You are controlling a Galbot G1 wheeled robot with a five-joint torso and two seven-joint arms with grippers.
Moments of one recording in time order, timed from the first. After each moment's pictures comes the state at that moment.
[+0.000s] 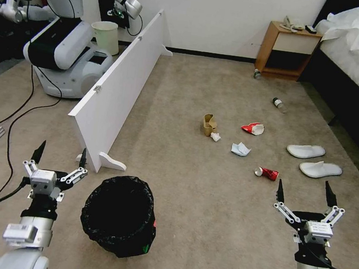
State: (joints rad) left arm 1.64 -1.34 -0.78 -2.23 -0.11 0.04 0.04; right arm -1.68 1.48 0.81 2.10 -0.06 0.59 -0.03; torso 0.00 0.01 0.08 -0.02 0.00
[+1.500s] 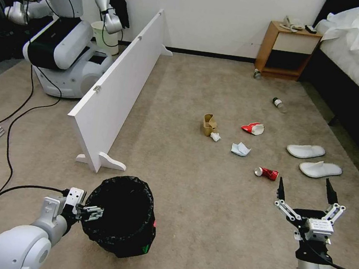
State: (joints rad) left arm 1.55 -1.11 -0.66 -2.12 -0.37 0.74 0.05; right arm -1.67 1.46 0.81 2.09 -0.05 0.58 -0.02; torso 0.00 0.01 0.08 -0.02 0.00
